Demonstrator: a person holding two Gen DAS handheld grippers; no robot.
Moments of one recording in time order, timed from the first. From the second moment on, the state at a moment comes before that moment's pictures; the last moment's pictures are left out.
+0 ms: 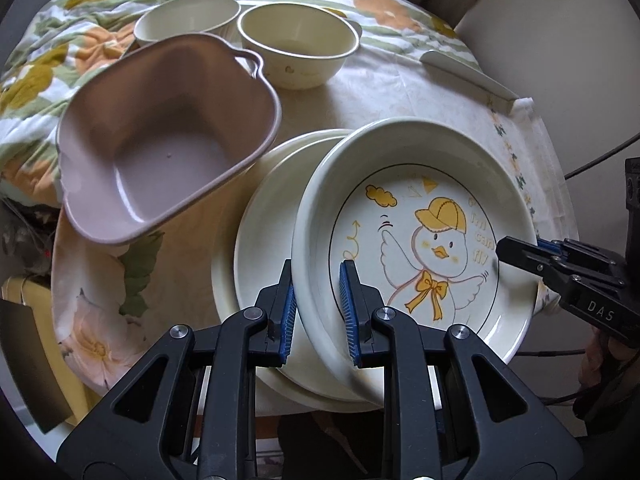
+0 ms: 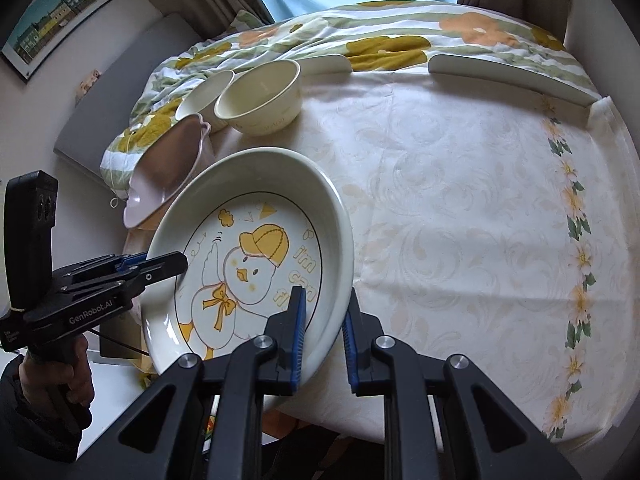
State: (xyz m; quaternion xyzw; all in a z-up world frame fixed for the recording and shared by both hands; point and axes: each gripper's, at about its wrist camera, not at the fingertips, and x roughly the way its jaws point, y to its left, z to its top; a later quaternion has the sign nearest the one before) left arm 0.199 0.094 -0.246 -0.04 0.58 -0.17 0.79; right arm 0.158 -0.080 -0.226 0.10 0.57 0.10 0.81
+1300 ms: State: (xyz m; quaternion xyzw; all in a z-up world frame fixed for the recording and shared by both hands) left arm 0.185 0.041 -0.258 0.22 0.53 -0.06 0.82; right arm 0.164 -0.039 -0.240 -0.06 0.58 0.09 0.81
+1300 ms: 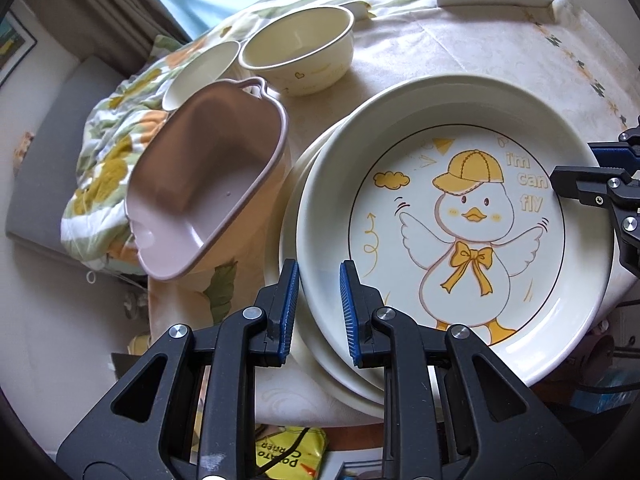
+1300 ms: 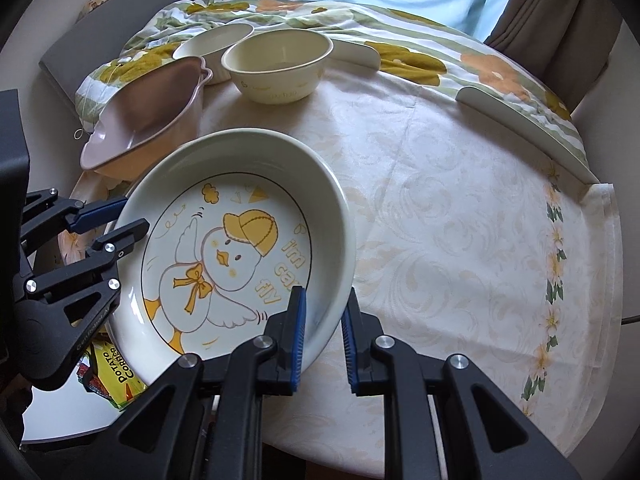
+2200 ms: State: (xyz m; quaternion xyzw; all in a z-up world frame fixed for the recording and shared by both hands) left arm 0.185 0.044 -0.257 0.23 0.54 -0.03 0.81; right arm 0.163 -0.049 -0.244 -0.01 0.58 0.10 0.80
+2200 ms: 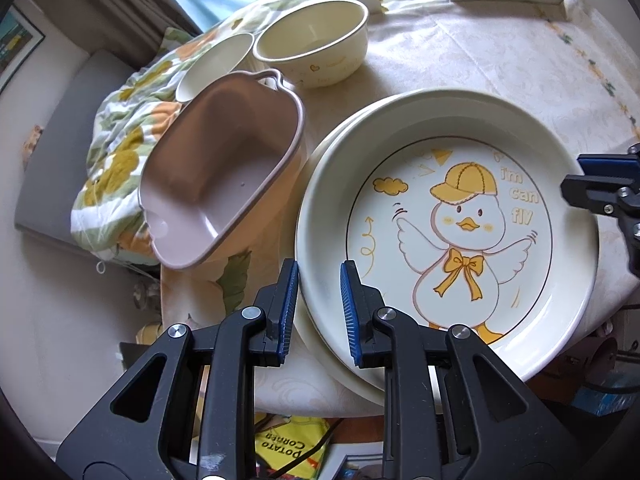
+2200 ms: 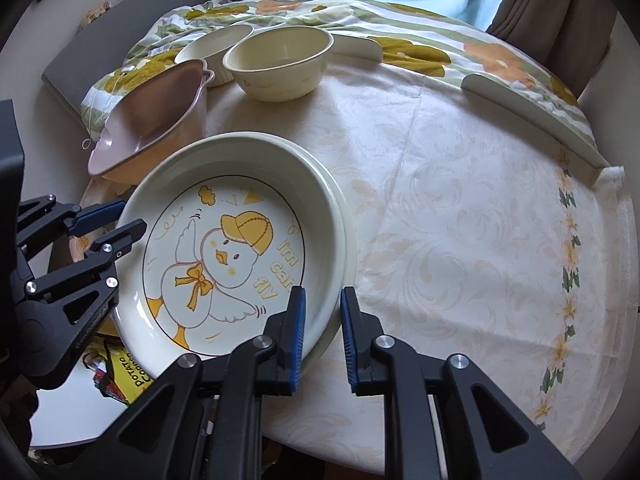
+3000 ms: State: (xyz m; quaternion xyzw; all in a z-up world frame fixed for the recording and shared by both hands) left arm 0.193 0.156 -0.143 -0.07 0.48 0.06 0.87; right arm 0.212 -0.055 -0.153 0.09 0.49 0.25 0.83
